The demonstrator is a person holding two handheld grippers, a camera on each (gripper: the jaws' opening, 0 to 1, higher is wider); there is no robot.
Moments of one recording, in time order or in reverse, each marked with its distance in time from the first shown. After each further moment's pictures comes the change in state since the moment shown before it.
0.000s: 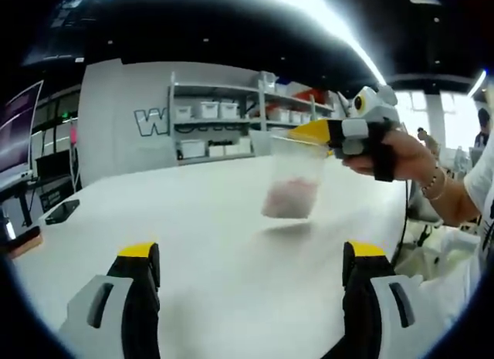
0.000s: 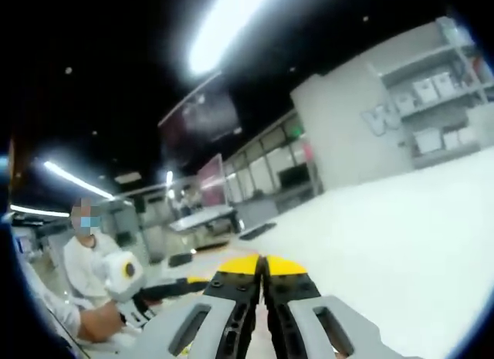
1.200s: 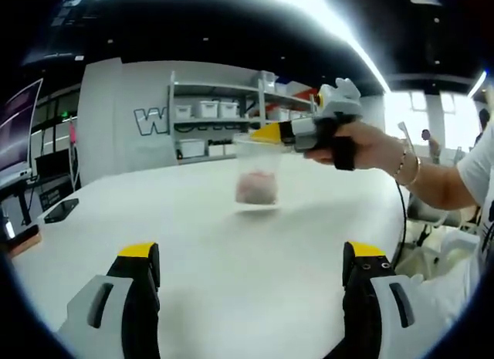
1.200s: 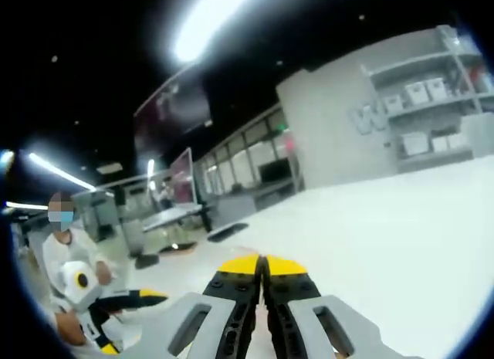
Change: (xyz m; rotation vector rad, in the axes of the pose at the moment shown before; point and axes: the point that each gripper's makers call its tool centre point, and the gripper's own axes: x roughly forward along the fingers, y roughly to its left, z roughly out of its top) left arm 0.002 0.002 -0.001 0.000 0.004 -0.003; right arm 0.053 -0.059 0.015 -0.031 0.043 -0.109
